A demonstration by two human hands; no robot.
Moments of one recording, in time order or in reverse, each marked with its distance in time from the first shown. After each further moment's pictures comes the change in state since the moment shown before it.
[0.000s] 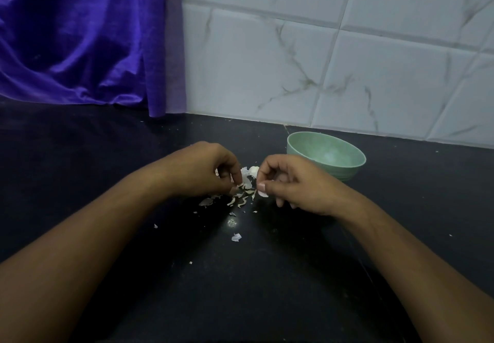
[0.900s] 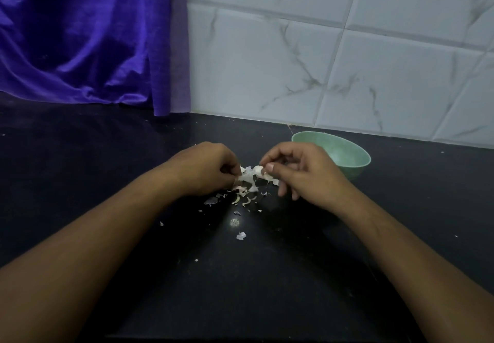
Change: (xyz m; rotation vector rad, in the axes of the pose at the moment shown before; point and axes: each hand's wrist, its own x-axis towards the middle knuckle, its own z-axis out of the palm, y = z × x) left_hand 0.009 -0.011 0.009 0.099 0.068 -0.084; right_hand 0.003 -0.004 0.003 0.108 0.263 -0.038
